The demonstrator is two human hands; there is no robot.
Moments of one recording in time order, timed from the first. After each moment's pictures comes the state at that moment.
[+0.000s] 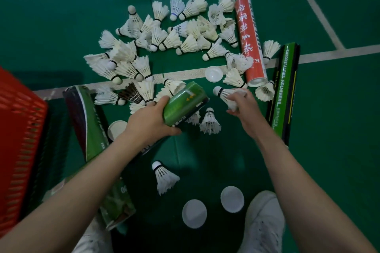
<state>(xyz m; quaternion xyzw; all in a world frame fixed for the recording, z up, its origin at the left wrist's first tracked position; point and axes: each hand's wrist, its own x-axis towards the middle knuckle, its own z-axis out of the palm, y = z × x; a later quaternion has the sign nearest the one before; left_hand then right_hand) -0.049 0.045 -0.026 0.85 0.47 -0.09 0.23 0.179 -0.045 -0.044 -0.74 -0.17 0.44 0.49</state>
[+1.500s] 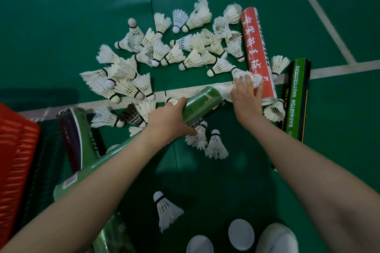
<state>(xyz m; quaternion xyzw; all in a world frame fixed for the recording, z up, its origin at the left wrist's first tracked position) 0.014 0.104 -0.039 0.85 0.46 -0.13 0.23 0.228 0.042 -0.088 -0.81 -0.56 -0.01 -0.16</state>
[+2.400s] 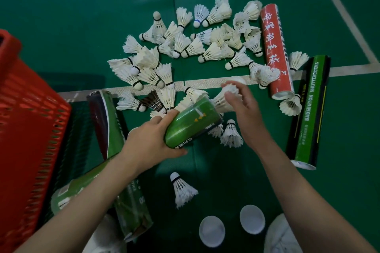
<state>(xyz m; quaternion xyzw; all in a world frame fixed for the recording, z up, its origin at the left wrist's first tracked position) -0.103 0.048 -0.009 0.86 0.45 -0.05 0.25 0.120 -0.005 -0.016 -0.65 -0.34 0.41 0.54</state>
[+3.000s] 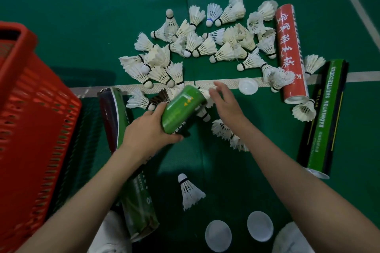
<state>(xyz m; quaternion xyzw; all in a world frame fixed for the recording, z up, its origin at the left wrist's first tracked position) -0.114 0.074 -0.025 0.79 0.56 -0.07 0.24 0.097 0.052 -0.060 -0.73 -0.39 0.43 0.35</state>
